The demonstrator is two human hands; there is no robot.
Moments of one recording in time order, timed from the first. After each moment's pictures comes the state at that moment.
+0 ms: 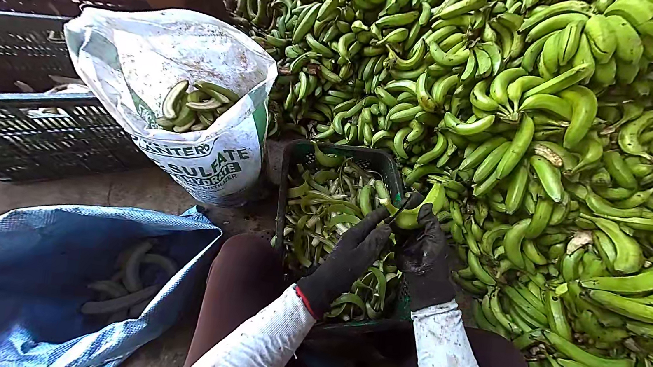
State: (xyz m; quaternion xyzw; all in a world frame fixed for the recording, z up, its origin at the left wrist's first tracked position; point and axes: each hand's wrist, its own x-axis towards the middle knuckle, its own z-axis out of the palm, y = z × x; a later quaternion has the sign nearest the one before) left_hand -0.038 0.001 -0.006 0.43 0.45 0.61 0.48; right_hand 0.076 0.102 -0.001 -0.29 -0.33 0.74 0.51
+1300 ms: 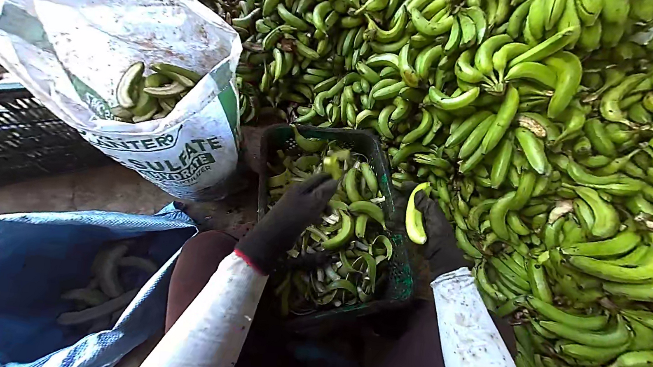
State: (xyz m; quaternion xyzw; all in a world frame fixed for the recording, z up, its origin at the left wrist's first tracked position) left_hand -0.104 -0.004 0.023 0.43 0.64 0.47 0.44; right_hand 0.133 0.146 -0.021 -0.40 -0.48 0.69 0.37
